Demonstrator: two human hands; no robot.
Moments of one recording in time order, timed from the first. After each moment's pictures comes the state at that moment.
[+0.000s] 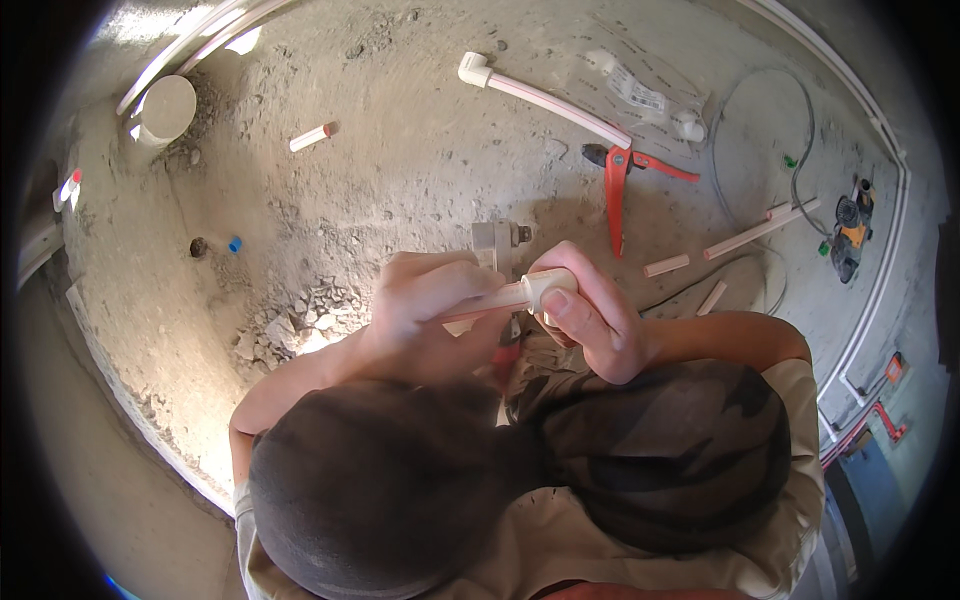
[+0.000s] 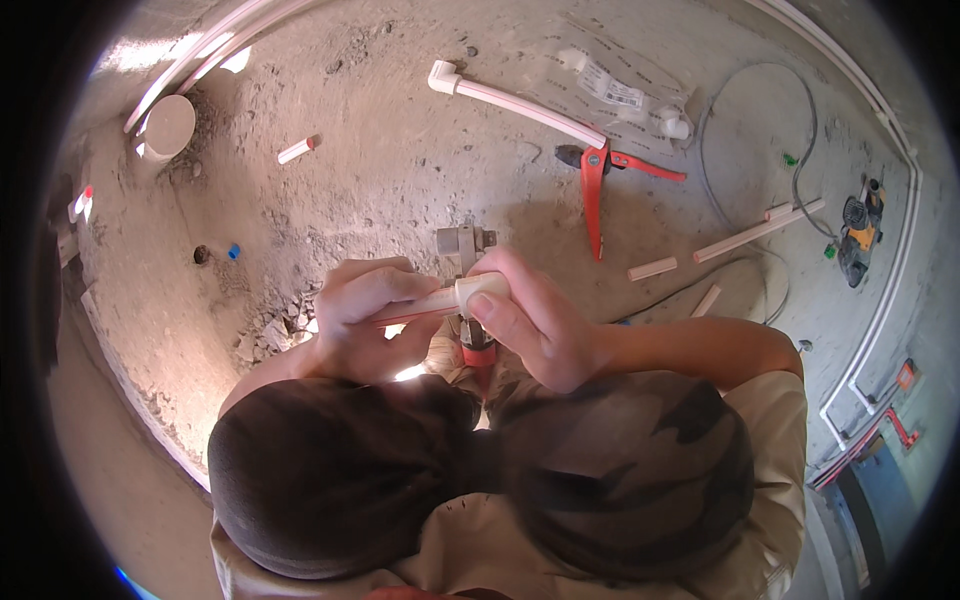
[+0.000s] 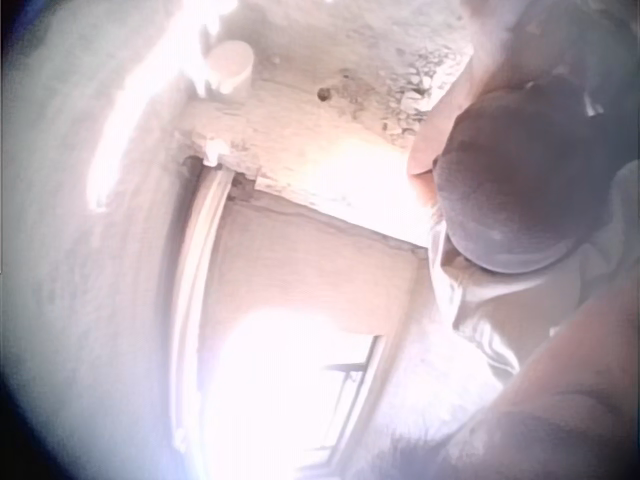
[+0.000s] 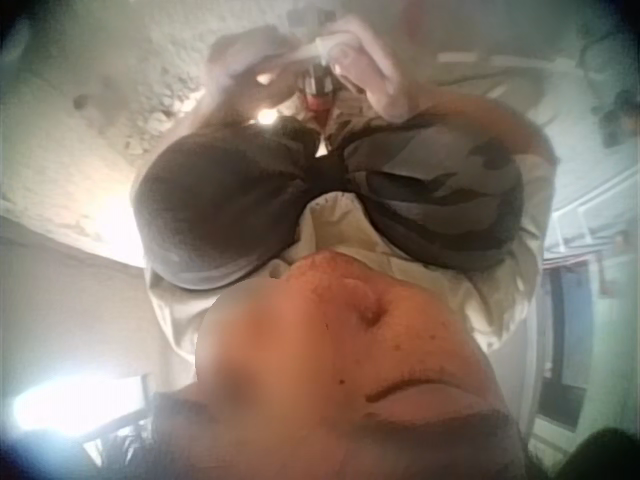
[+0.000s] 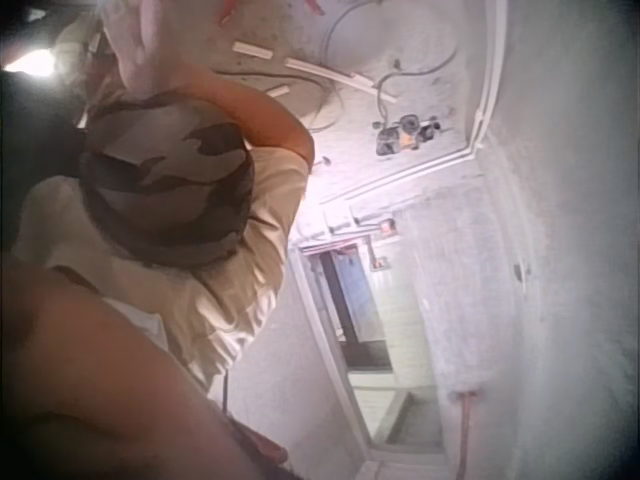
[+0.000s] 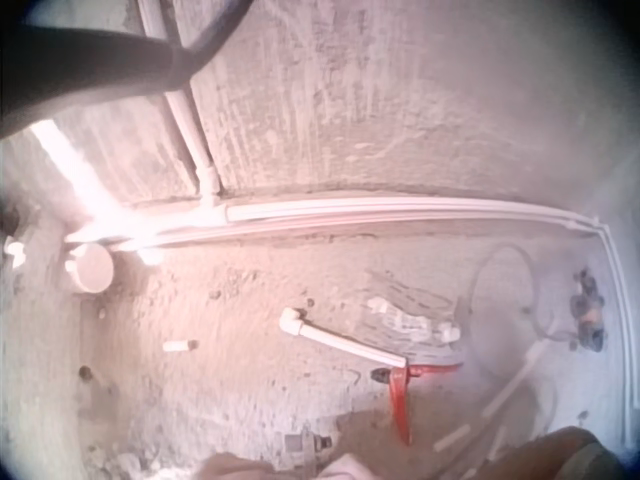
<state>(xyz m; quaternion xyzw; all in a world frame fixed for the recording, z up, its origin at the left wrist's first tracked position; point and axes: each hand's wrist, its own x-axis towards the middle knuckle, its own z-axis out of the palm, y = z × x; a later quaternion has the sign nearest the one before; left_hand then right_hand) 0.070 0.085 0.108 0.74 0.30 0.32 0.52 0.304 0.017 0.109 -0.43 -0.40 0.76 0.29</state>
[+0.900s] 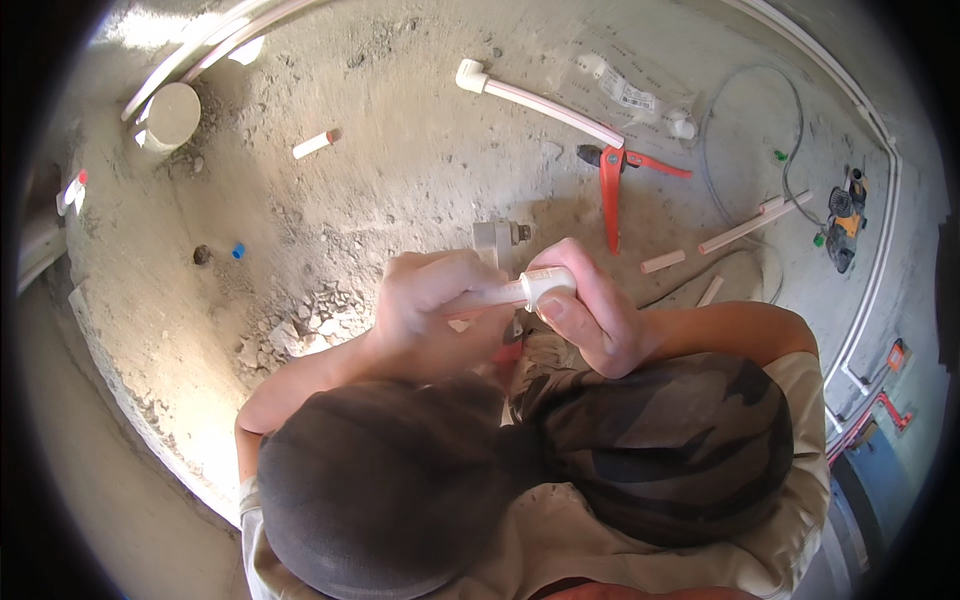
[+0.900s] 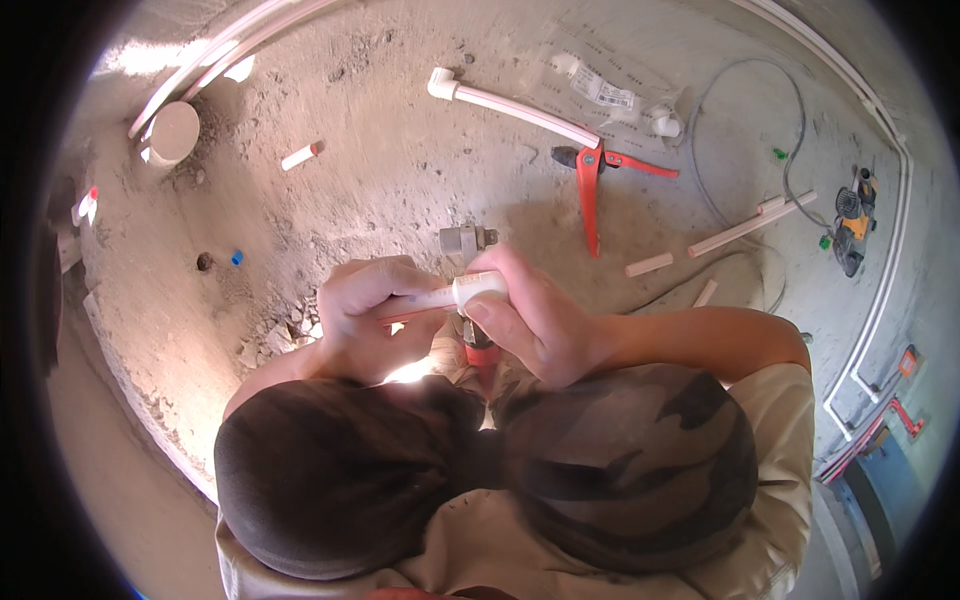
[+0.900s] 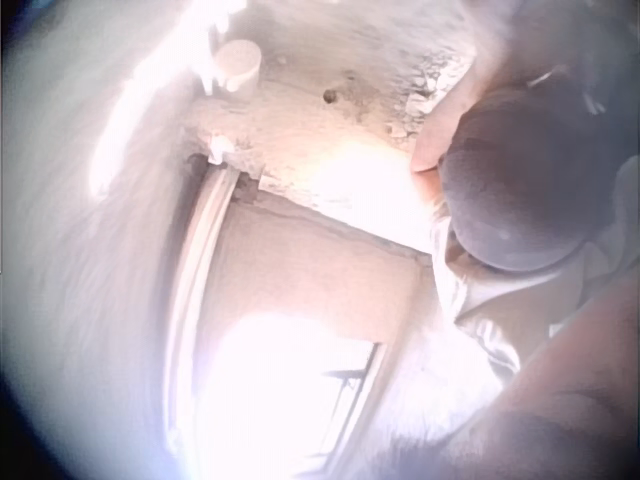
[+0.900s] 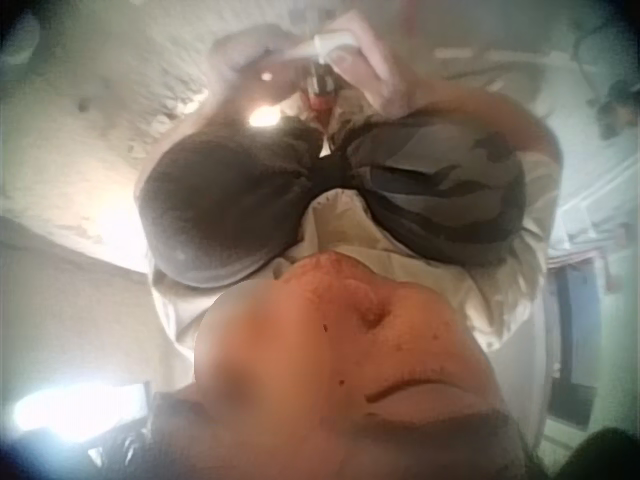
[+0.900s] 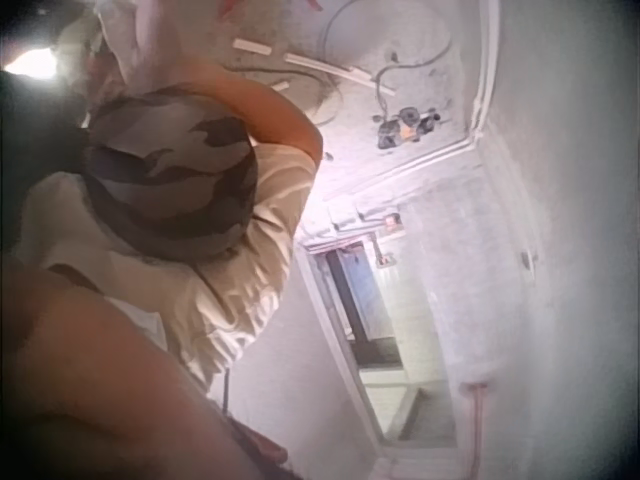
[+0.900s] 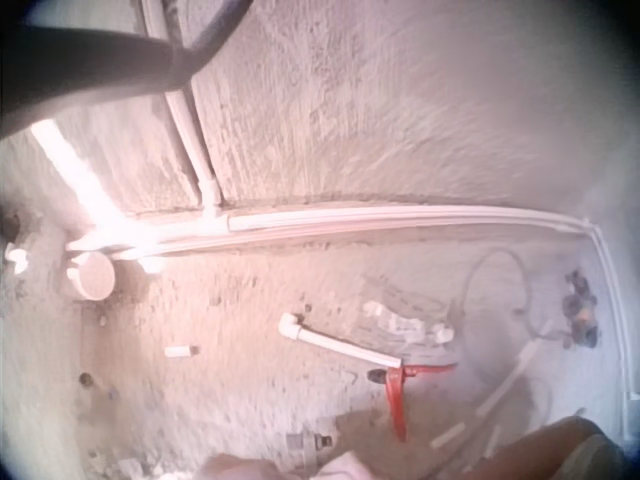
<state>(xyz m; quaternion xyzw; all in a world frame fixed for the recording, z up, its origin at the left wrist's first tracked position) 0.067 0.076 0.115 0.70 0.33 0.31 0.55 0.300 0.015 0.111 -0.41 -0.55 0.66 0.31</state>
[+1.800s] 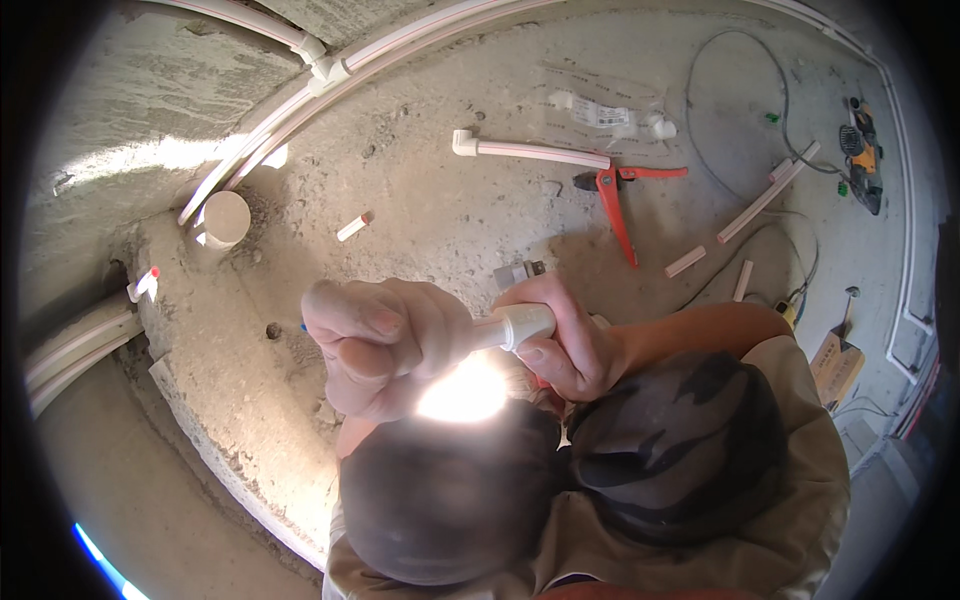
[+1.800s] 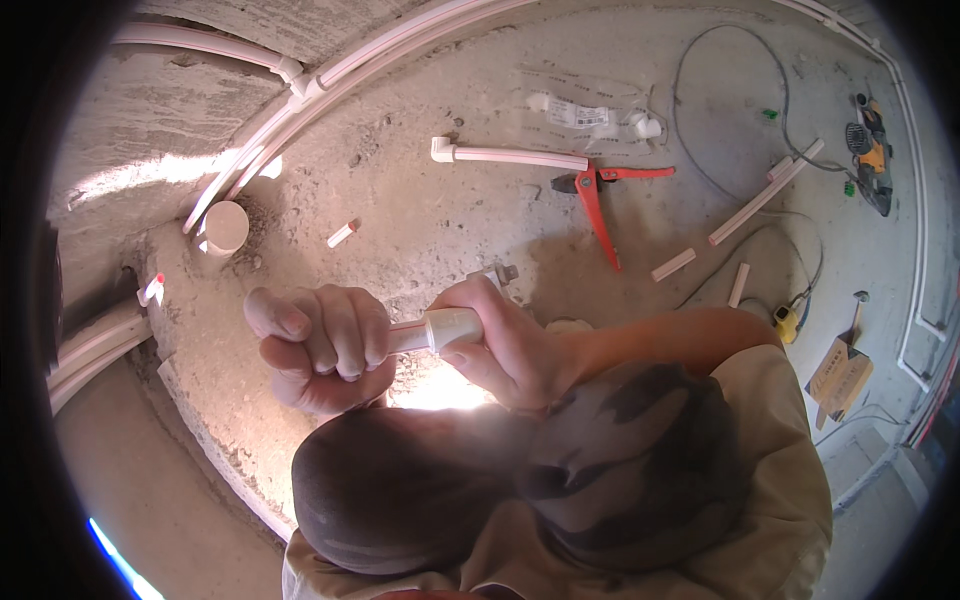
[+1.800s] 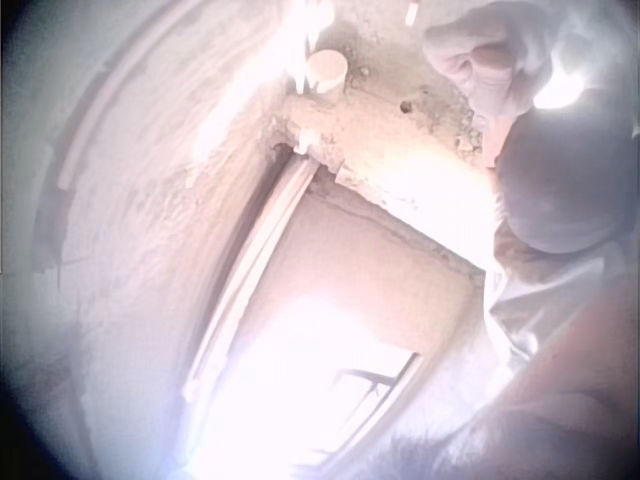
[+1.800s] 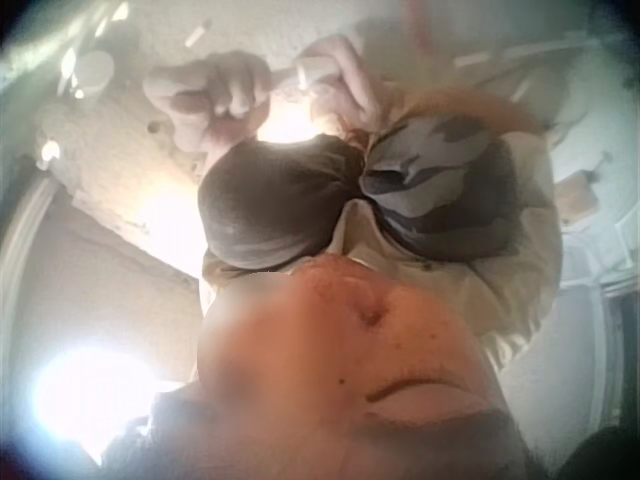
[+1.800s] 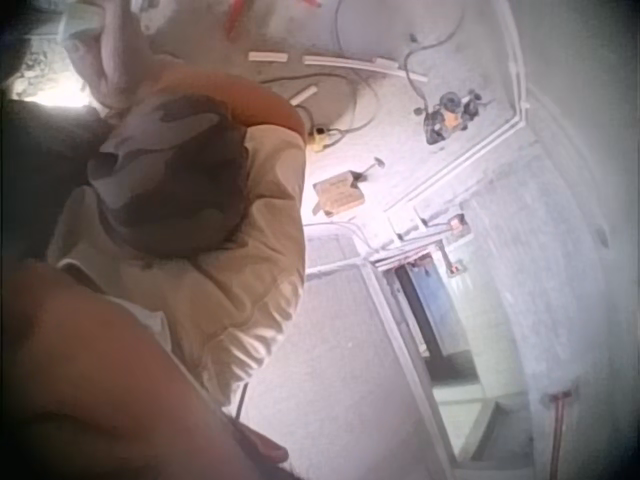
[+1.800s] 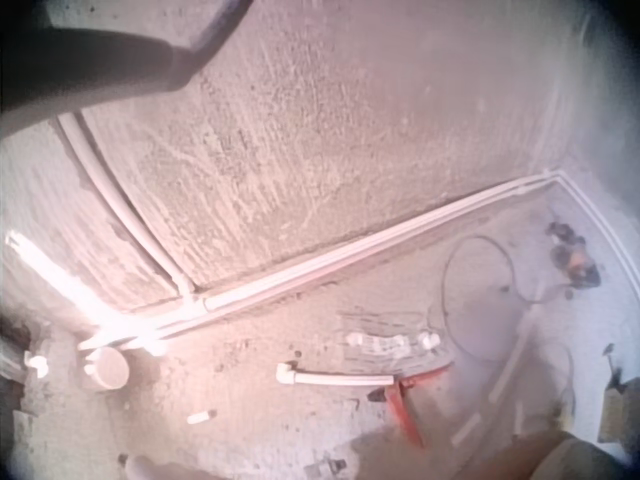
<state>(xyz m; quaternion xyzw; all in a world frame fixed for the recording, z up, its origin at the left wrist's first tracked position) 0.093 0.114 0.180 0.42 0.06 0.51 0.75 0.259 0.009 0.120 -0.34 -0.55 0.54 0.54</state>
